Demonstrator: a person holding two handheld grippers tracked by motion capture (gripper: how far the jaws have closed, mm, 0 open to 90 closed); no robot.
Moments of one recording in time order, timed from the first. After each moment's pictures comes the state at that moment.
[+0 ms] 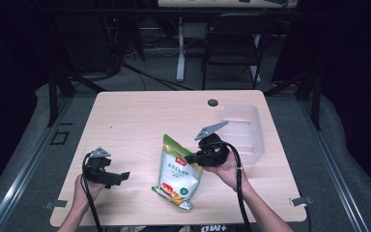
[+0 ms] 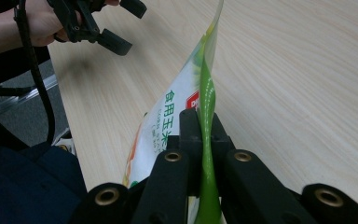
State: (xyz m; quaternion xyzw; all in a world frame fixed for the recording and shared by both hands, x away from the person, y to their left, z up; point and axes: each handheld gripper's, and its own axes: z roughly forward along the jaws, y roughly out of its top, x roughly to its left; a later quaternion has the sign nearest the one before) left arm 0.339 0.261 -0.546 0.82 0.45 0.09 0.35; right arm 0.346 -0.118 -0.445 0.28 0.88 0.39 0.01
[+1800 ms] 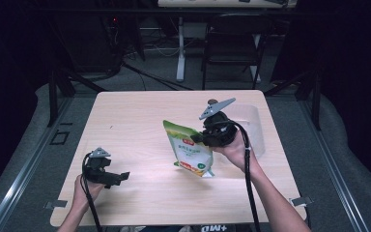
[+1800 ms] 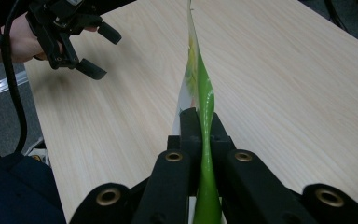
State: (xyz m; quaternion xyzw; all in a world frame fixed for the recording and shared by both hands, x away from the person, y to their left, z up) left arm 0.339 0.262 -0.548 0.82 0.45 0.09 0.35; right arm 0.365 -0.130 -0.385 0.27 0.88 0.38 0.08
